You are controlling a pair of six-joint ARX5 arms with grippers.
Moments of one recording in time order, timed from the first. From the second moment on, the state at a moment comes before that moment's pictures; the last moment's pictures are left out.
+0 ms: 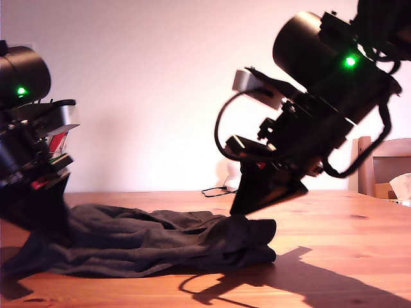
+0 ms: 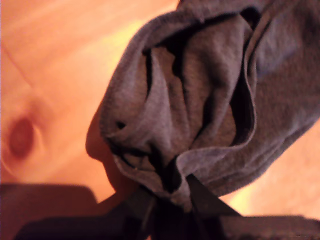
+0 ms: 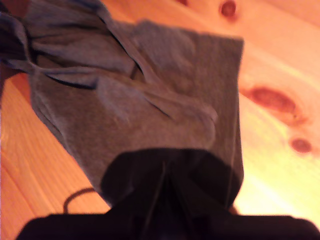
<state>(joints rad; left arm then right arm) -0.33 1.51 0.69 -0.30 0.29 0.16 0.59 1.59 0.74 0.04 -0.25 -0.05</state>
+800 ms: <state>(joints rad) -0.37 1.34 0.69 -0.61 0.42 0.11 0.60 1.71 0.74 0.17 -0.32 -0.02</state>
